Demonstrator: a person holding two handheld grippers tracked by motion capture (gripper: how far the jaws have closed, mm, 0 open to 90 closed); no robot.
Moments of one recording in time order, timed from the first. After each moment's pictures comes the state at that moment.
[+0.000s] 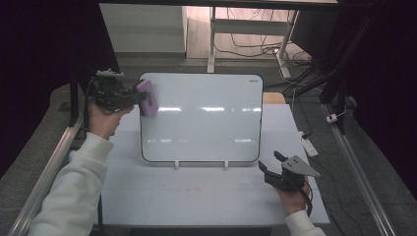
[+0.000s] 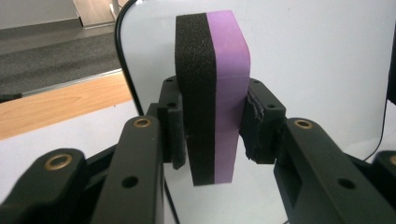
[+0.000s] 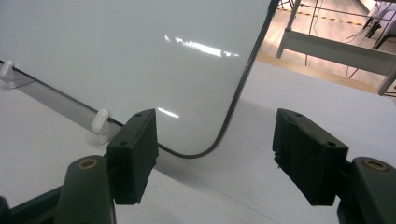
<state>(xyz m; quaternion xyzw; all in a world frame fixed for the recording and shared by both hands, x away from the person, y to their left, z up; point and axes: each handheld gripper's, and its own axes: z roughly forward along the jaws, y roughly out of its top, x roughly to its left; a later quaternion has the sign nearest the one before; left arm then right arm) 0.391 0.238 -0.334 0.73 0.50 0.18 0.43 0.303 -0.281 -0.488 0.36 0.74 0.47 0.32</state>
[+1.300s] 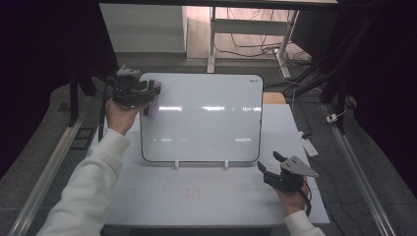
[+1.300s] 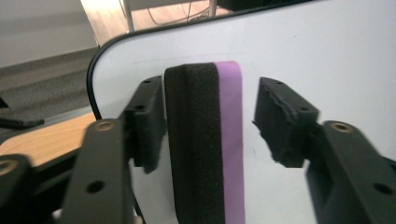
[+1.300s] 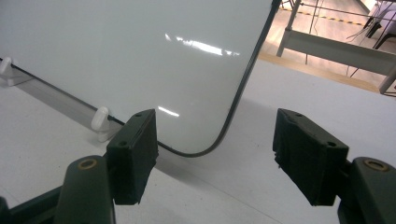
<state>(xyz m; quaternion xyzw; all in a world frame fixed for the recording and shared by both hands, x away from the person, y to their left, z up) 0.407 0.207 -0.340 0.71 0.49 0.24 0.44 0.303 -0.280 -0.491 0.36 0.74 0.47 0.32</state>
